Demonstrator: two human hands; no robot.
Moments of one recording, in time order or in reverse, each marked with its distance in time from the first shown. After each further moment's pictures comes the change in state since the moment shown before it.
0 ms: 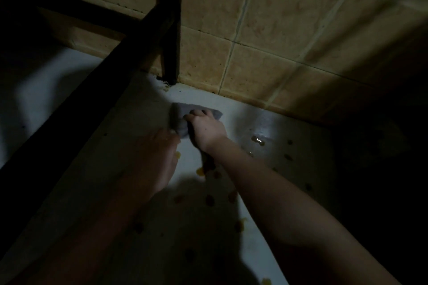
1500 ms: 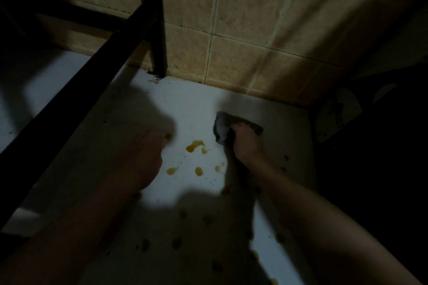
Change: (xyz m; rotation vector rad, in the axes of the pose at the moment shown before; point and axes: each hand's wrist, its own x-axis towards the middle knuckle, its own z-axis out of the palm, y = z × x) left_hand -0.051 0.005 -0.007 0.116 -0.189 -0.113; right_hand -0.129 0.069 0.011 0.244 0.122 0.415
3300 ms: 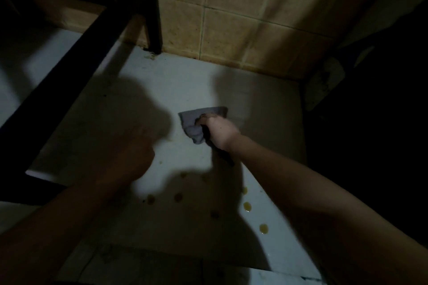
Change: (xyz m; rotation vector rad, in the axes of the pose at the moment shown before) left_hand -0.057 -0.007 0.002 0.241 -0.223 -0.017; right_hand -0.059 -0.042 0.012 -0.083 -0.250 -0.325
